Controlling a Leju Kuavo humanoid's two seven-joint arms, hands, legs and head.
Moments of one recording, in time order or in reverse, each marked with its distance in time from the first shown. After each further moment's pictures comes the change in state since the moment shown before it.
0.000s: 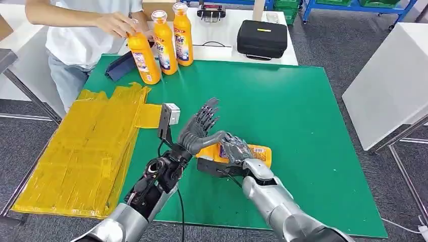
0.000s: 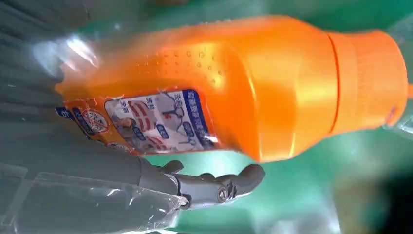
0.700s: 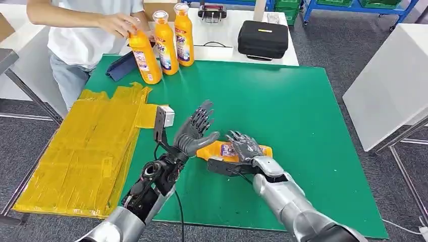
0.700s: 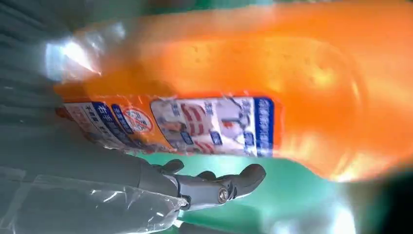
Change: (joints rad) left arm 0.031 0.020 0.004 -0.024 0.032 0.018 0.011; right arm -0.024 -0.098 0.092 -0.026 -0.002 0.066 0.010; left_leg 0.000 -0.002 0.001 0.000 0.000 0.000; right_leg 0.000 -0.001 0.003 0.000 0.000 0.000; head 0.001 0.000
